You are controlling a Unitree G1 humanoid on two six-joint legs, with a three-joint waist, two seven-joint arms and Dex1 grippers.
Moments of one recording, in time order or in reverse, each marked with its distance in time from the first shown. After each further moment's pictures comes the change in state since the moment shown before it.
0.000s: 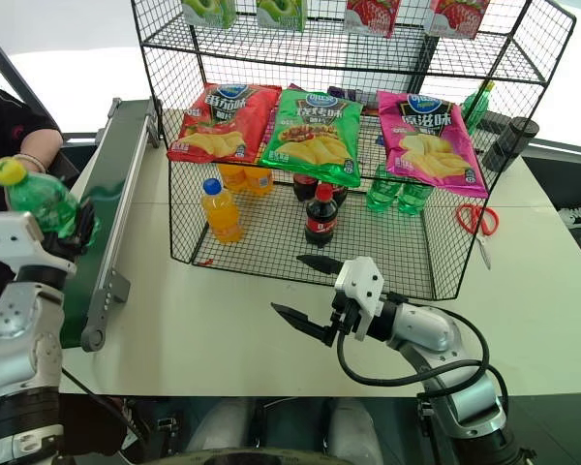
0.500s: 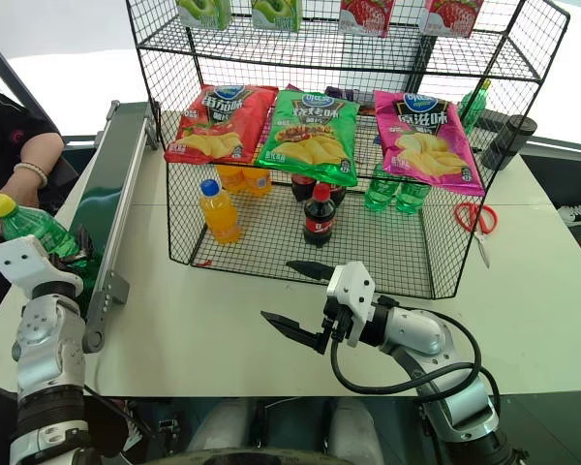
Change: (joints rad) left arm -0.034 -0.151 0.092 0.263 0.129 -0.061 0.347; right arm 0.006 0.032 0.061 -0.018 -0.004 0.001 0.011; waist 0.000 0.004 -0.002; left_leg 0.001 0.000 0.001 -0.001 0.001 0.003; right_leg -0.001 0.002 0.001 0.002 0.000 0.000
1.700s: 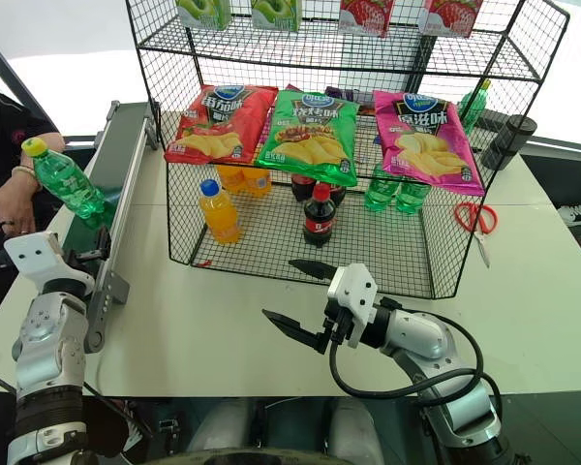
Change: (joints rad) left arm 0.009 0.015 -0.040 -0.041 -0.018 0.058 -0.097; right arm 0.017 0.000 -0.002 -0.018 -0.021 -0.016 -0.023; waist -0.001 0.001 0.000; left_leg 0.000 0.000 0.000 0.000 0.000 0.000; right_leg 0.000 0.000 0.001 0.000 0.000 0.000
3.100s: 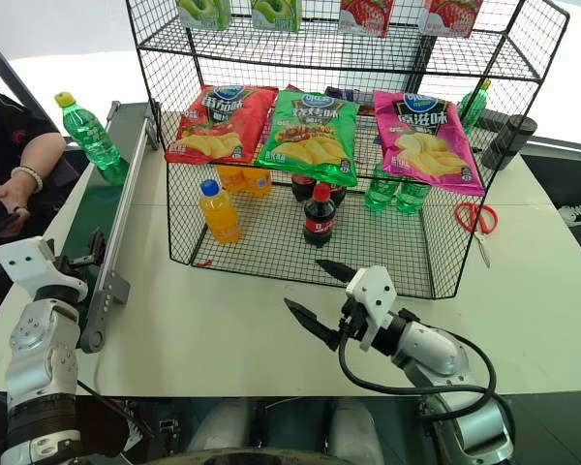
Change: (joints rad) left arm 0.034 0.002 0.030 -0.037 -0.045 0.050 -0.057; right arm 0.110 0.014 -0.057 -0.018 -0.002 0.011 -0.118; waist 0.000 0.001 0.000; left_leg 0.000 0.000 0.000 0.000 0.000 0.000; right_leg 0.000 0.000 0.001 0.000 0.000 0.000
